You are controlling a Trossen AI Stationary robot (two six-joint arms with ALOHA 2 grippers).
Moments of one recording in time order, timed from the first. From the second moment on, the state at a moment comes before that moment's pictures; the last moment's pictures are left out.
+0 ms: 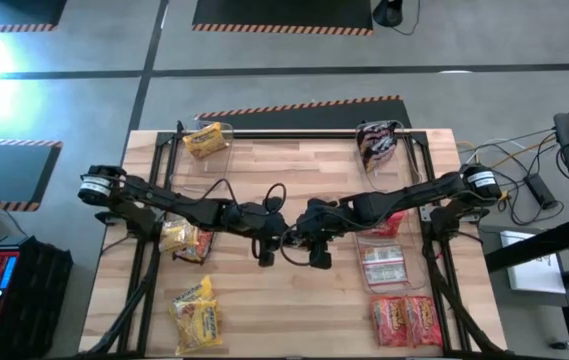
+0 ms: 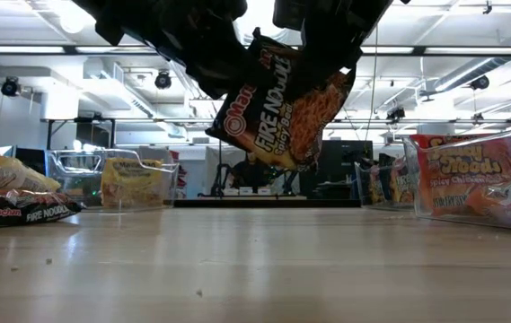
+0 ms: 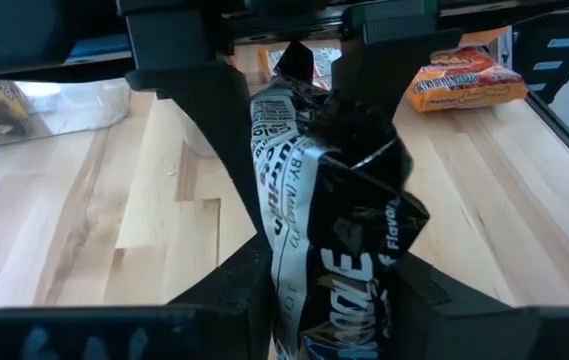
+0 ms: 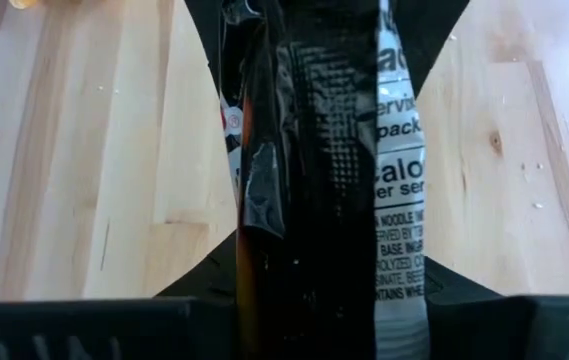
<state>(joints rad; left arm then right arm) -0.13 1.59 0.92 0.18 -0.04 -0.01 0.14 1.66 1.24 -0.47 -0.02 0.16</state>
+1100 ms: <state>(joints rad) -0.08 1.49 0.53 0.77 -0.15 -0.09 0.14 1.43 1.23 -0.57 0.26 0.06</state>
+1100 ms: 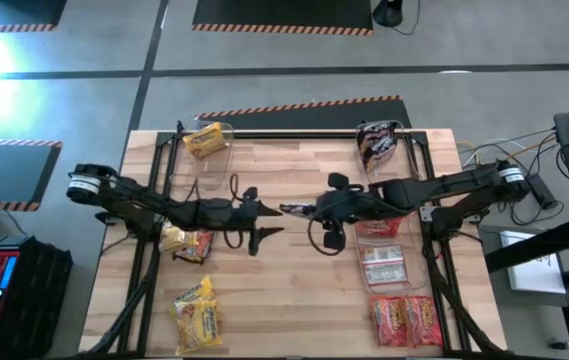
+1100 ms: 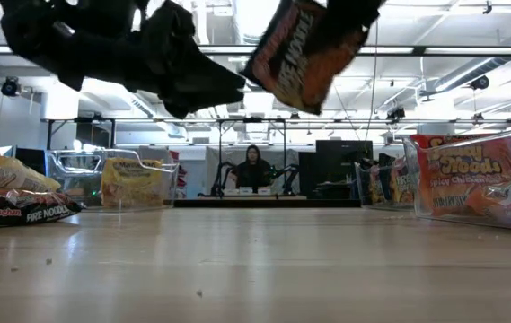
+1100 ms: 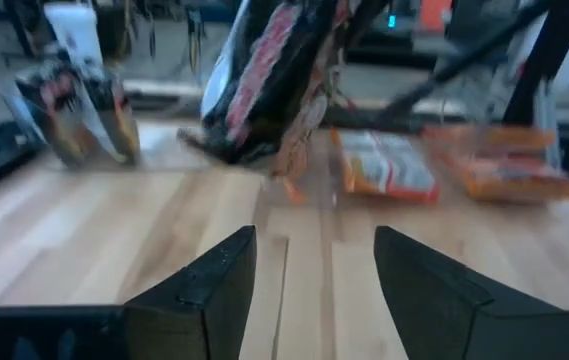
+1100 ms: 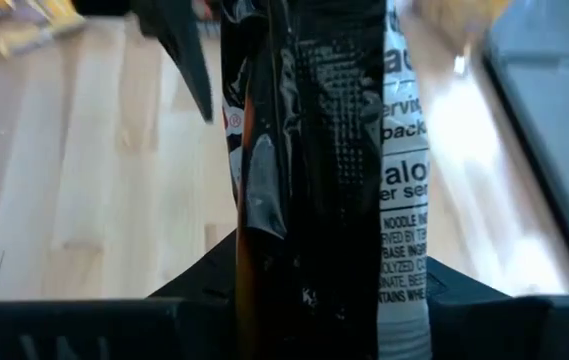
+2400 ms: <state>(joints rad) -0.10 1.48 0.63 0.98 -0.17 0.20 0.11 1.34 1.23 -0.38 0.07 -0.23</state>
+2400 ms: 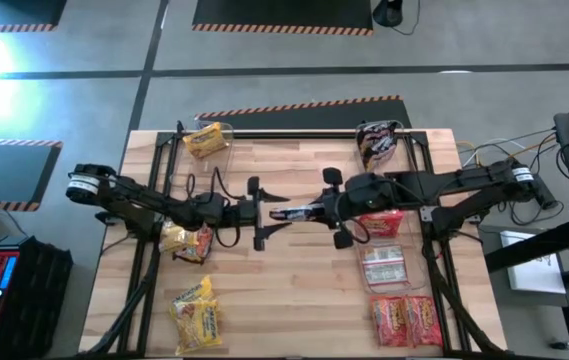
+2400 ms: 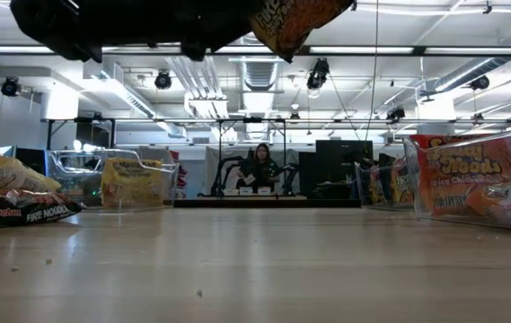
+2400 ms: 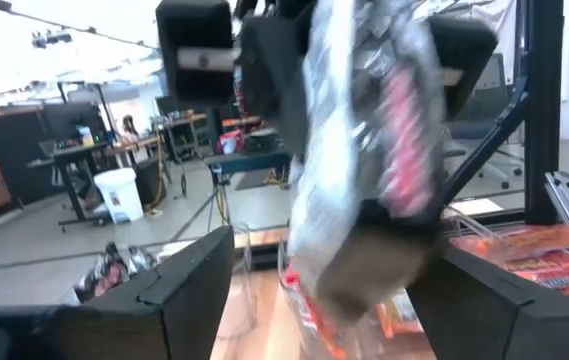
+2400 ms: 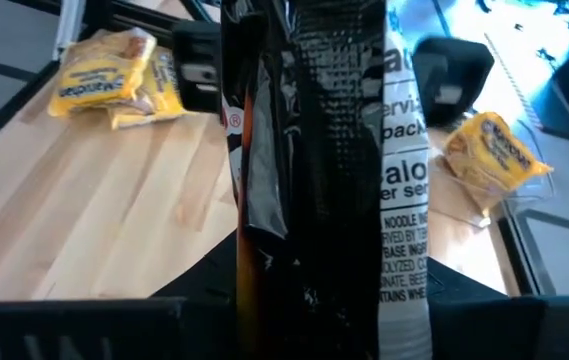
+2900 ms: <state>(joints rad) -0.11 1.48 0.72 0.86 -0.14 0.21 0.11 1.34 1.23 -0.32 0.00 -0.24</state>
